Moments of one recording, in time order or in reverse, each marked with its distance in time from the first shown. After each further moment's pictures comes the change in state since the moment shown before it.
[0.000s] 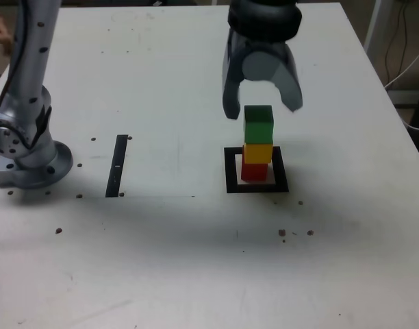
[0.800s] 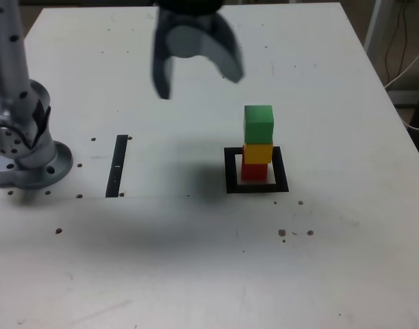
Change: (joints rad) arm 0.046 -0.298 0.333 -0.015 0.004 0.001
